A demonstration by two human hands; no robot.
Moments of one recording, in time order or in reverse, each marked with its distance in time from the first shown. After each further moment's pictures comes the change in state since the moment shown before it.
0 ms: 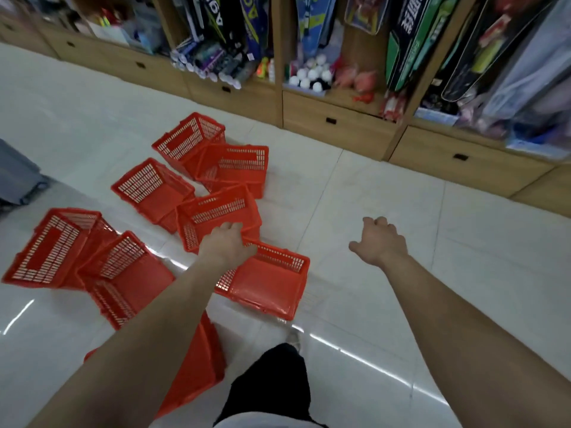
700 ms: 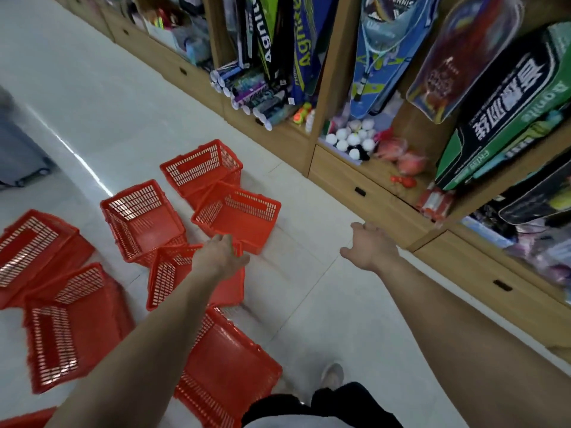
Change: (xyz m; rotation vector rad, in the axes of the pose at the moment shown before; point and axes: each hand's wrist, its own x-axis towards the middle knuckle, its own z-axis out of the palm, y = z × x) left_hand 0.366 0.051 -0.123 -0.260 0.022 -0.296; right_hand 0.423 -0.119 -0.221 -0.228 -0.046 -0.323
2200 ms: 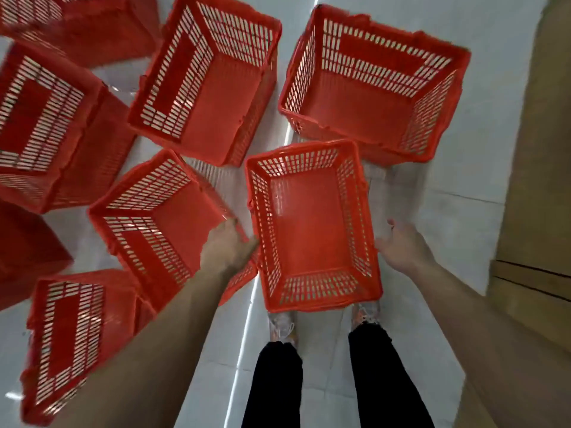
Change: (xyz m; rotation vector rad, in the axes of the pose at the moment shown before) left_hand 0.588 -0.168 0.237 -0.643 0.047 -1.092; right_hand 0.849 -0.326 0.233 -0.250 -0.494 -0.534
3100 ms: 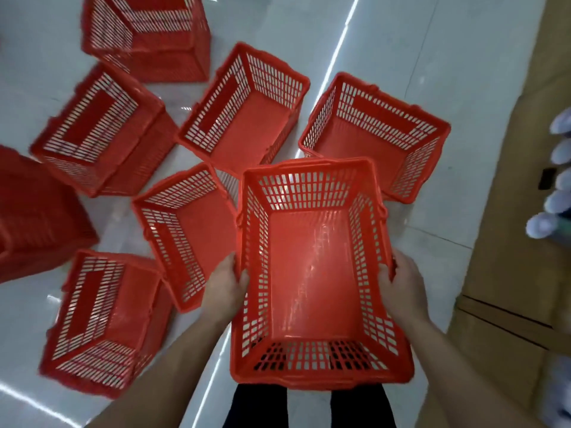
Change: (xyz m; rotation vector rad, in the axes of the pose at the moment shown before) left_hand -0.156 -0.017 -0.043 -0.444 0.234 0.061; right_hand -0.146 -0.009 -0.062 0.176 0.325 -0.339
